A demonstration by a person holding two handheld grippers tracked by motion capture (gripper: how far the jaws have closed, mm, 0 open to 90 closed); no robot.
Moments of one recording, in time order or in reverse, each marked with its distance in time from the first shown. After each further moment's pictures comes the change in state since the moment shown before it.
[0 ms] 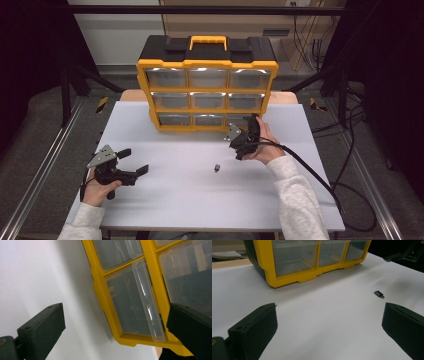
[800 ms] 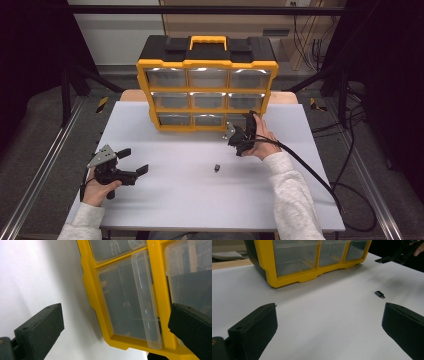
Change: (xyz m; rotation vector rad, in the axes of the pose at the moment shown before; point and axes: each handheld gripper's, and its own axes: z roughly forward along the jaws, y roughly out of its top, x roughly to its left) left arm 0.001 0.000 0.000 -0.001 0.005 0.001; right arm -0.001 0.000 0.024 0.064 -0.057 -0.066
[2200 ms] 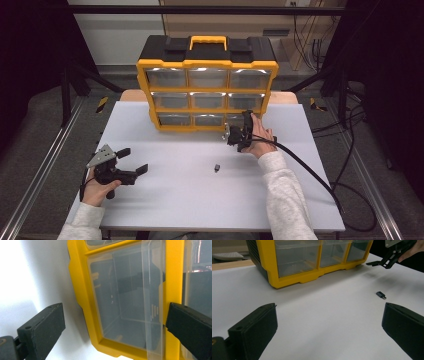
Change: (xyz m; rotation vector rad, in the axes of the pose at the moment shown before) left arm 0.001 0.000 -0.001 -0.005 0.008 0.001; right arm 0.007 -0.002 0.031 0.060 -0.102 -0.109
